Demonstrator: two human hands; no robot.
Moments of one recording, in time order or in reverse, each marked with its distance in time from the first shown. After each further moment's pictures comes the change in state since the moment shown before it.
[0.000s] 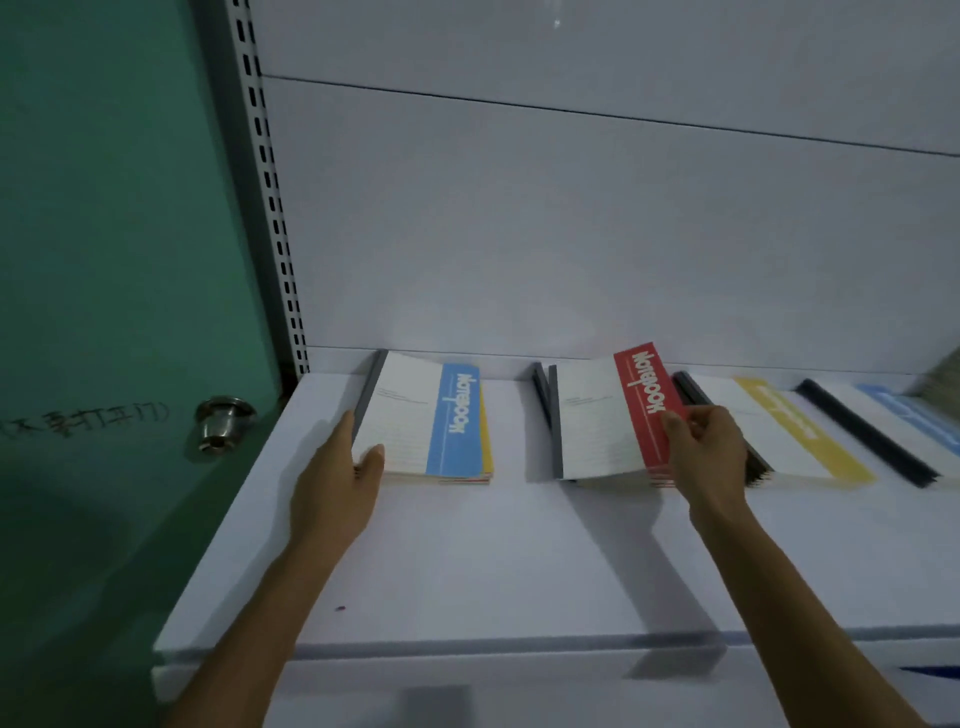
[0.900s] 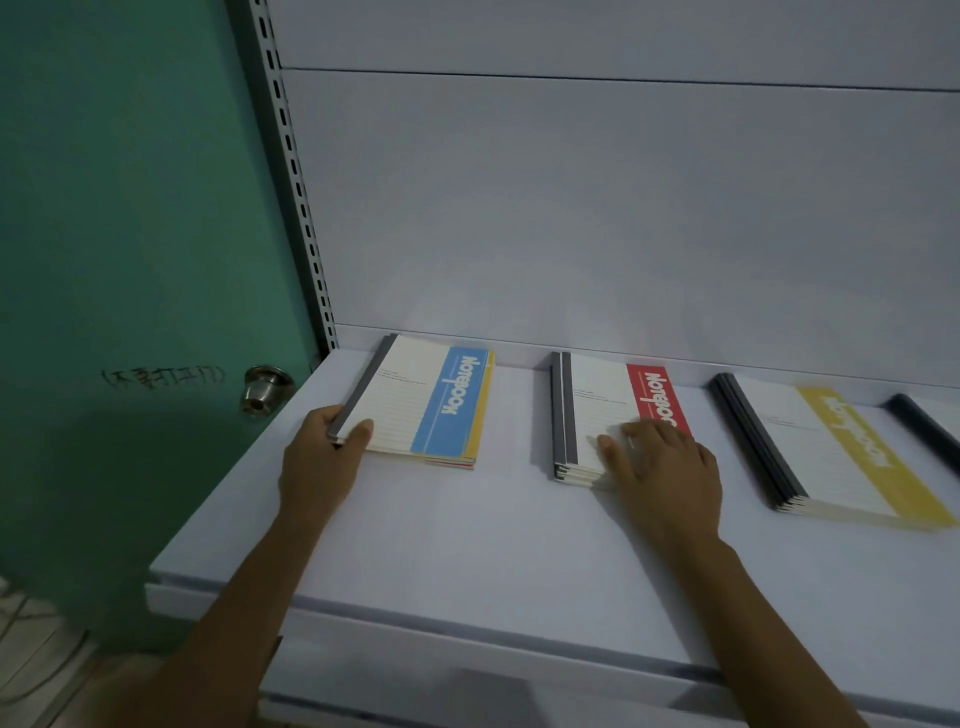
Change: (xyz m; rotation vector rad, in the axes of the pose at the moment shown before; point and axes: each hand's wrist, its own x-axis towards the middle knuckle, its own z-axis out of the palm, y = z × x) left_hand -0.011 0.008 0.013 -0.104 0.280 -0.177; right_hand 0.015 0.047 0.012 -0.595 -0.272 -0.578
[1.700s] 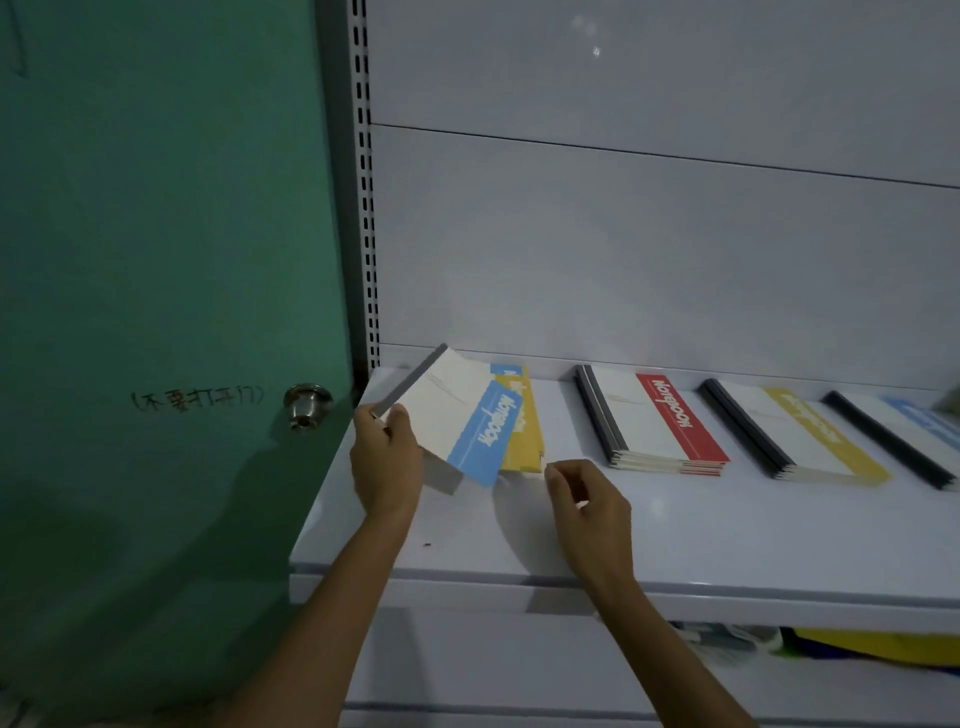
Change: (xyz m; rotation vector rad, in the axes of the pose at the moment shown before) left_hand -0.012 0.022 -0.050 -0.391 0.053 -0.069; right_hand -0.095 -0.177 0.006 0.633 0.099 0.227
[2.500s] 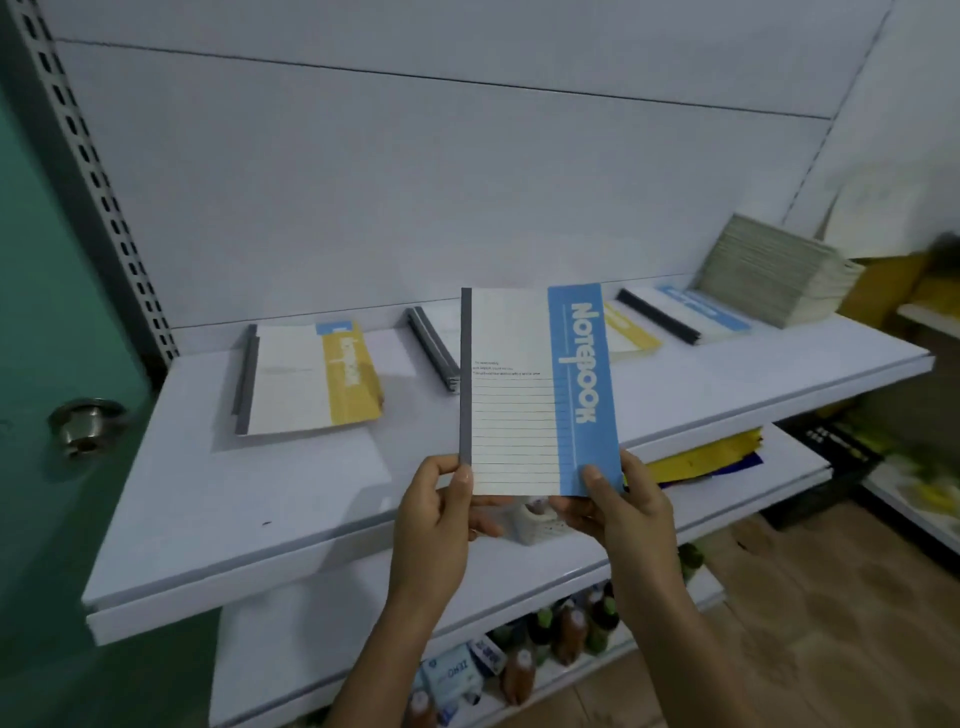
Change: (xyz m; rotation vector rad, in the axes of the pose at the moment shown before) left_hand -0.180 0.003 0.027 -0.239 -0.865 -0.003; right_hand -0.096 0.009 -0.136 0.542 0.326 0.381
